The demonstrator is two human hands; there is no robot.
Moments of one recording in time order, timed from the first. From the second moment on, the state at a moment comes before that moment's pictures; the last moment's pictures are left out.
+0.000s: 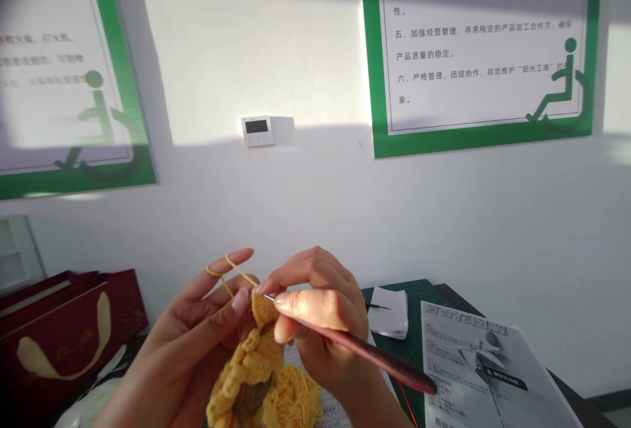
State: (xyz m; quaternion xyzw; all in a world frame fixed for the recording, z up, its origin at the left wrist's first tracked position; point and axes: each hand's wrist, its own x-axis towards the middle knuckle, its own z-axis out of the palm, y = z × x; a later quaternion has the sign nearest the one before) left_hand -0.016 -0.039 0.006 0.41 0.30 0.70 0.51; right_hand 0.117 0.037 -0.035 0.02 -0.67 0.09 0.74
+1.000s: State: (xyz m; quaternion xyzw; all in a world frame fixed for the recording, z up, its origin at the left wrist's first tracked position) left_hand -0.004 -0.029 0.009 0.38 0.30 0.75 0.45; right_hand 0.100 0.053 -0.035 0.09 -0.63 0.17 0.75
